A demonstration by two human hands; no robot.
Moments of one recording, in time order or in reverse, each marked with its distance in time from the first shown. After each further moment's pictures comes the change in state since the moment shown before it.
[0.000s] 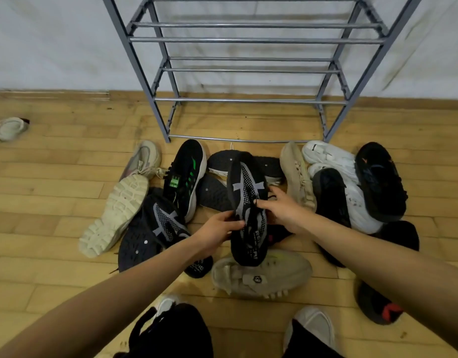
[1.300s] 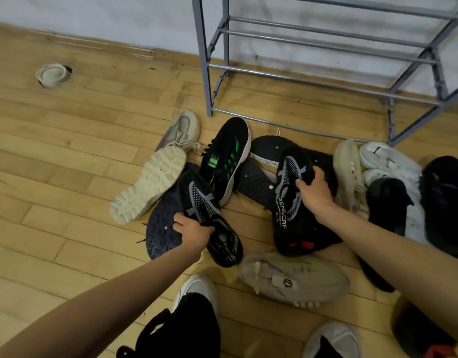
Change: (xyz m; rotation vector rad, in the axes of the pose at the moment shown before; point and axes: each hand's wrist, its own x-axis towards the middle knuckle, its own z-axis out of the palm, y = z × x) left_hand -0.007 -0.070 -0.094 0.006 0.885 -0.190; right_hand 0.064 -0.010 0.039 -0.395 0.368 -0.031
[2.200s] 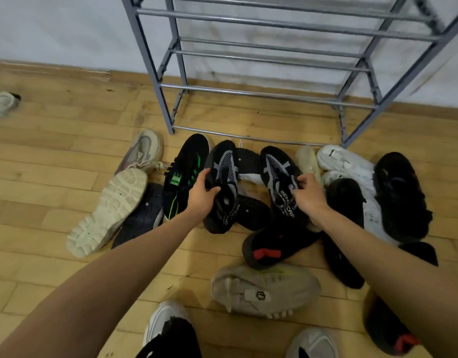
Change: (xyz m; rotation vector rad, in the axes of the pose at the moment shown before) left_hand 0.024 0.106 0.078 0.095 -0.284 0.472; right_hand 0.029 0.029 -0.063 -0.005 0.069 -0.019
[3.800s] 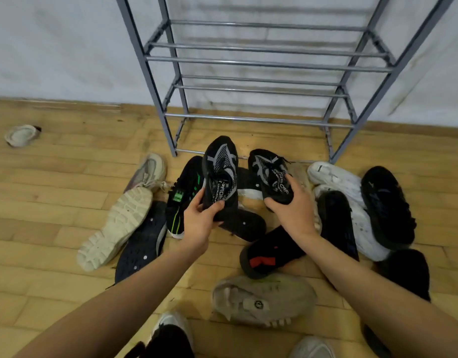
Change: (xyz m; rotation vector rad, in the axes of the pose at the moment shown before) left_hand -0.073 0.023 -0.005 -0.678 0.041 -0.053; right_hand -0.074 -0.029 -0.008 0.097 0.146 -0.324
